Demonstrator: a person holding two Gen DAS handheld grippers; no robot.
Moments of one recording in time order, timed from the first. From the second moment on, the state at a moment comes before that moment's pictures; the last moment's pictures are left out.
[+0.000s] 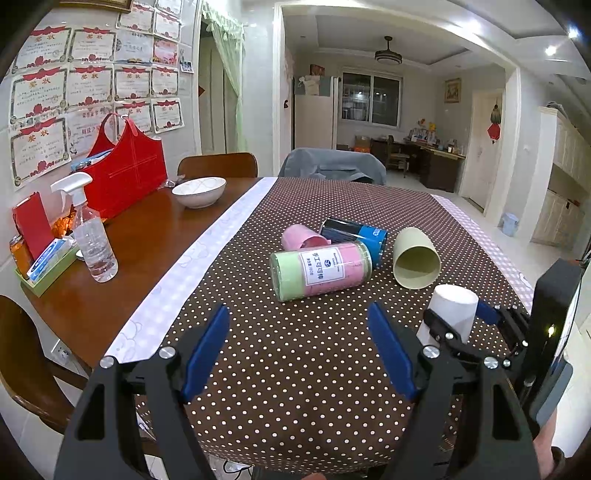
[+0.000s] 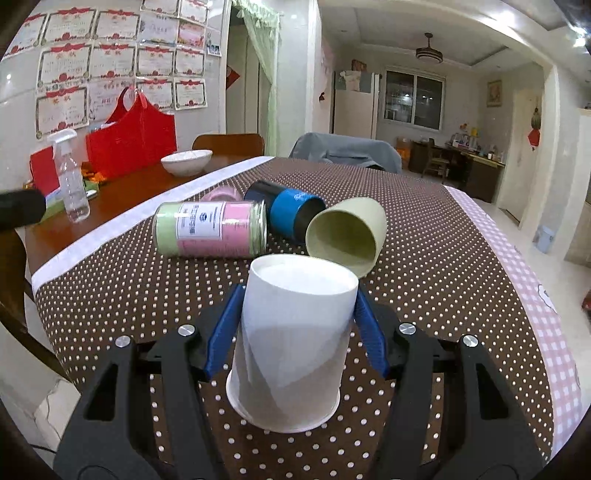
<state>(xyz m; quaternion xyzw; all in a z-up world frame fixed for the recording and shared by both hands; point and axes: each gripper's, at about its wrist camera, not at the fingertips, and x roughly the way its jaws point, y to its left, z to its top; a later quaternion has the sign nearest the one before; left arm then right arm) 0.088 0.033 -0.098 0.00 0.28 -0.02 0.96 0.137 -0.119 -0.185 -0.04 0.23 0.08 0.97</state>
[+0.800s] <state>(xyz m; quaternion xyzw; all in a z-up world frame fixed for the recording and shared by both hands) 0.075 0.023 -0.082 0.01 0.26 -0.03 0.97 0.100 -0.160 -0.118 0.11 0.22 0.10 0.96</state>
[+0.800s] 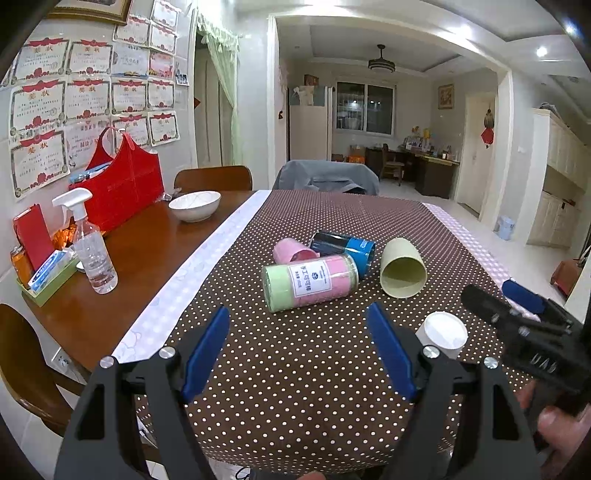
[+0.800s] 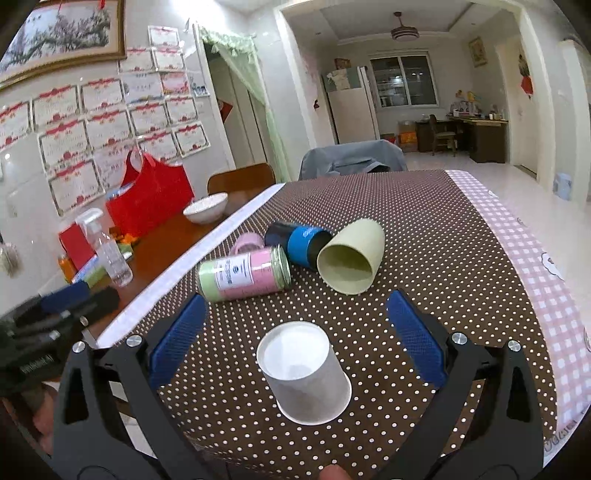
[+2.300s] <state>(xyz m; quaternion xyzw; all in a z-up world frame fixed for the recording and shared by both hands) 0.003 0.013 -0.025 0.03 0.17 -0.04 0.99 0.009 -0.173 -0.046 0.10 0.17 0.01 0.98</state>
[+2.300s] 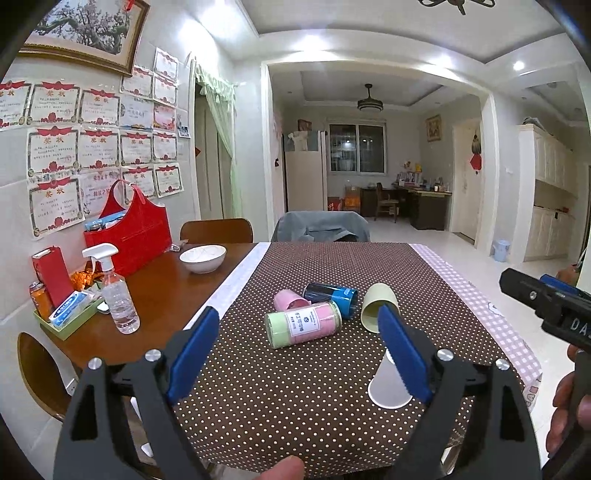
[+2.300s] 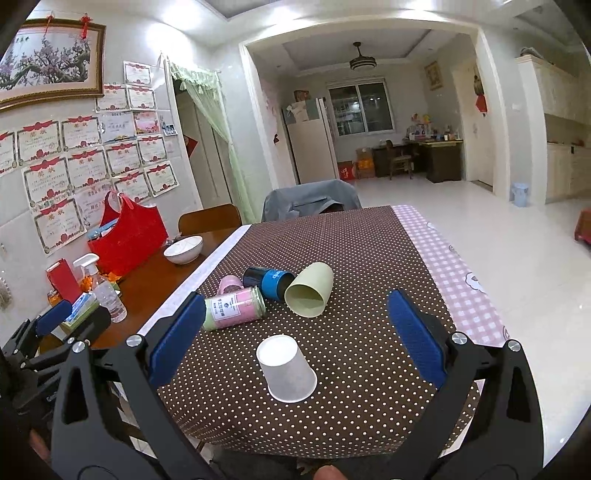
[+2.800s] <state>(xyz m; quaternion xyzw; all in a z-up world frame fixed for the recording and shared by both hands) -0.005 0.016 -0.025 0.03 0.16 -0.03 0.99 0.005 -0.159 -0.052 0.07 0.17 -0.01 0.98</state>
